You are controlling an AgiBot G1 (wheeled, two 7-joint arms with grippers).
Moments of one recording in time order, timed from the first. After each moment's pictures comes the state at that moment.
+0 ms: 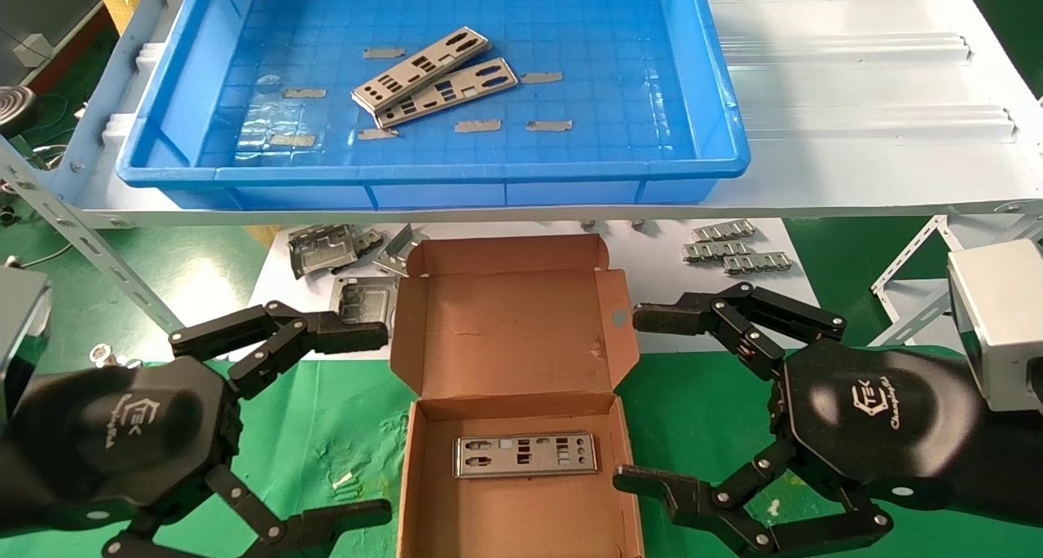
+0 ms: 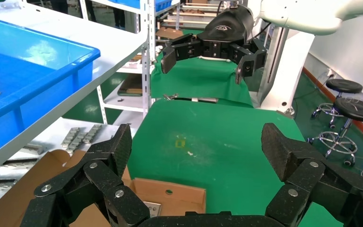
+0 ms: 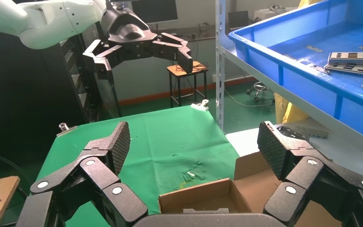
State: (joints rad) left arm -1.07 0.61 0.28 -1.28 0.73 1.50 -0.19; right arm 1.11 -0.53 -0.46 1.24 -0.59 -1.42 0.08
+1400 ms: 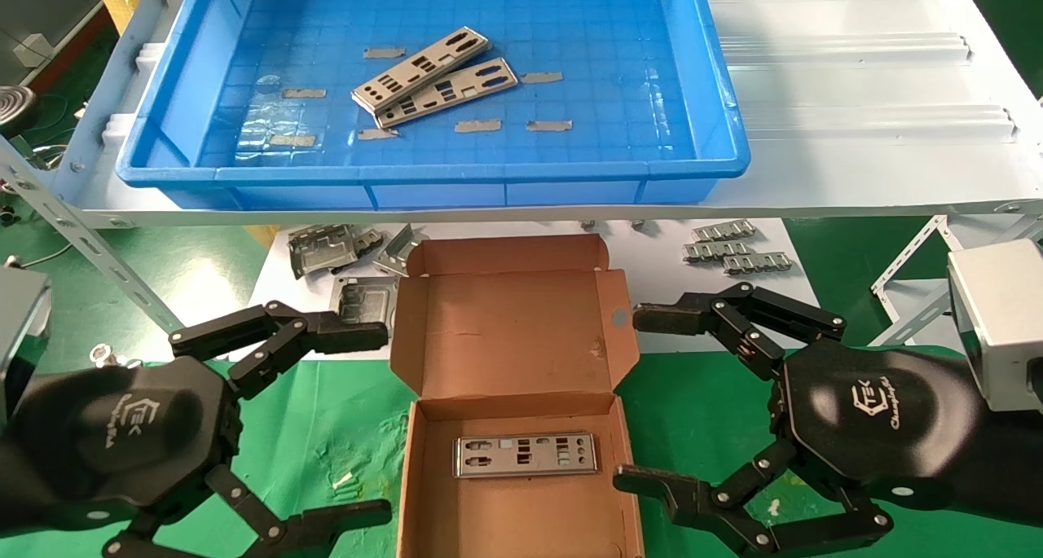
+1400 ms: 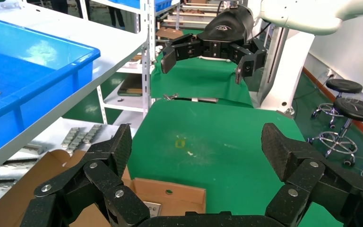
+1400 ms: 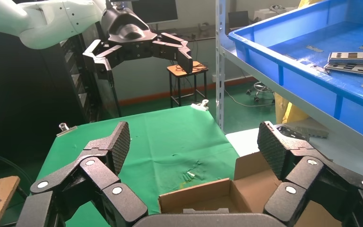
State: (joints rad) left arm -1.07 0.61 0.28 -1.28 0.73 1.50 -0.19; right arm 1.11 -0.53 -0.46 1.24 -0.59 -1.42 0.08
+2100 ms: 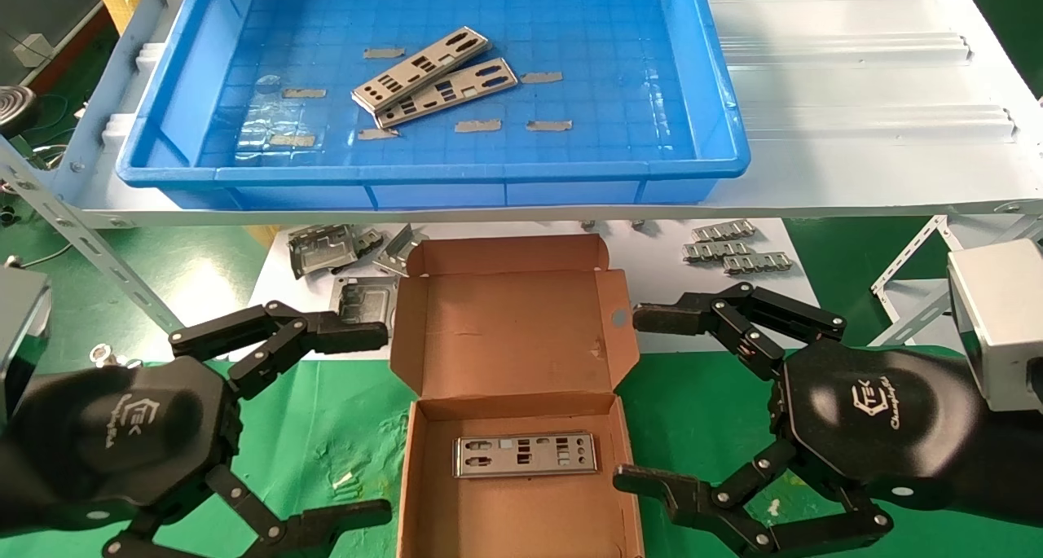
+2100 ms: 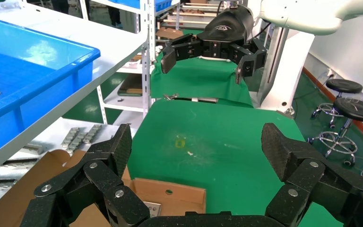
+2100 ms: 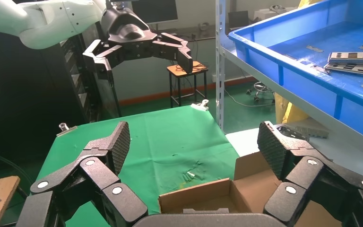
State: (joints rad) left arm -1.07 0.61 0.28 -1.28 0.73 1.50 -0.19; right arm 1.11 -0.53 -0.46 1.24 -0.59 -1.42 0.08
